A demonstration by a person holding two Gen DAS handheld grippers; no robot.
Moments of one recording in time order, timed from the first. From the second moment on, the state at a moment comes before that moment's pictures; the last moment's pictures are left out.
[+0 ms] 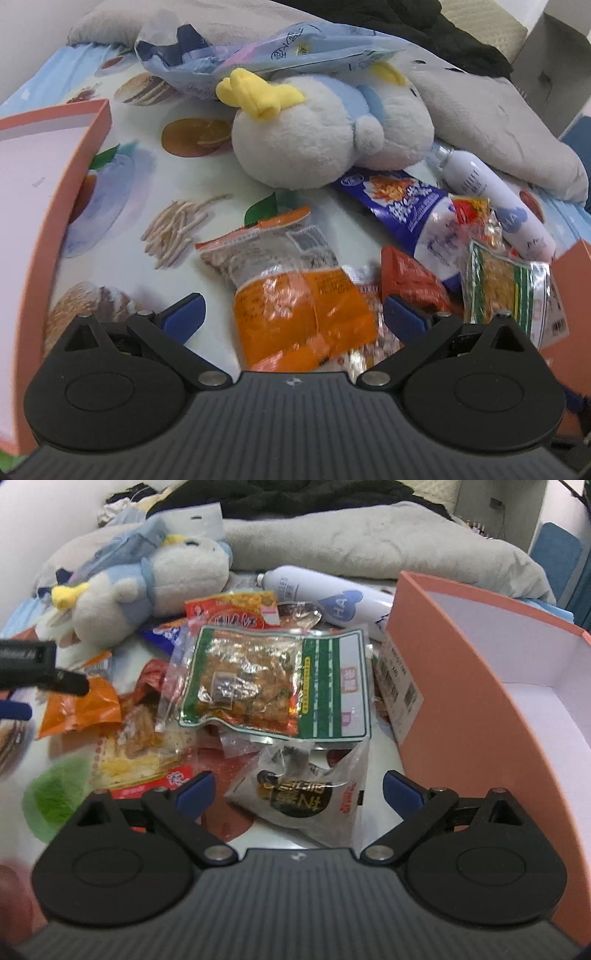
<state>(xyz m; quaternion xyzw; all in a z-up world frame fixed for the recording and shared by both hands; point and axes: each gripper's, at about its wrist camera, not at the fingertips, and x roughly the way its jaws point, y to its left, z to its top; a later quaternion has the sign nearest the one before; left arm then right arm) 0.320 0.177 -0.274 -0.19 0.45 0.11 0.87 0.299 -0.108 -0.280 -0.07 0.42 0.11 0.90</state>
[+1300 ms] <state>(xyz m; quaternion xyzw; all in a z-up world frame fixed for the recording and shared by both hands) 0.277 0.161 -0.272 -0.17 0.47 0.09 0.86 0.263 -0.107 -0.278 -0.07 0.44 0.12 0.89</state>
